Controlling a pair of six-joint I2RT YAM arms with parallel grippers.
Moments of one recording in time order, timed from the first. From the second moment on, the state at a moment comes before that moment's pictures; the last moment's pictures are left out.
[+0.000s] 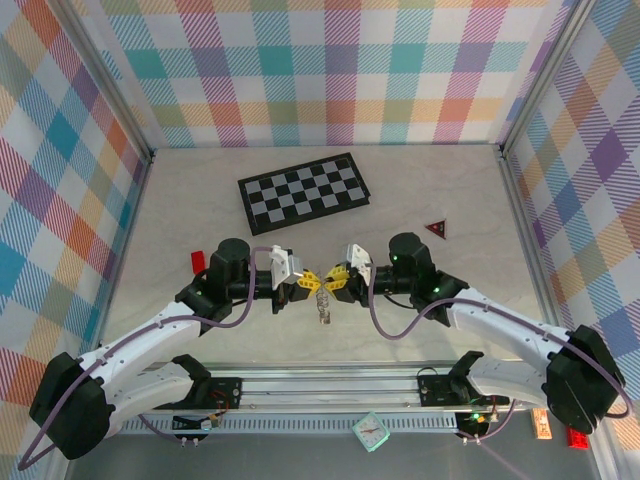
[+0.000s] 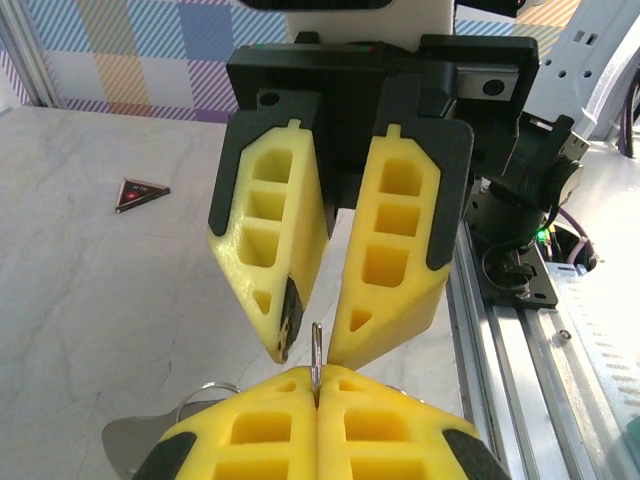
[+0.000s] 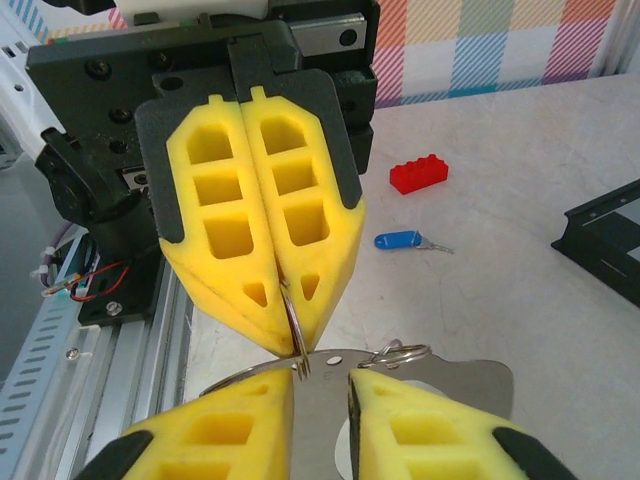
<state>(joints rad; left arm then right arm) -0.63 0.99 0.56 0.10 0.76 0.23 0.75 1.11 0.62 0.12 -0.69 -0.19</state>
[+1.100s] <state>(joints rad) -0.63 0.99 0.56 0.09 0.77 0.24 0.75 1.16 0.70 0.02 -0.74 -0.22</state>
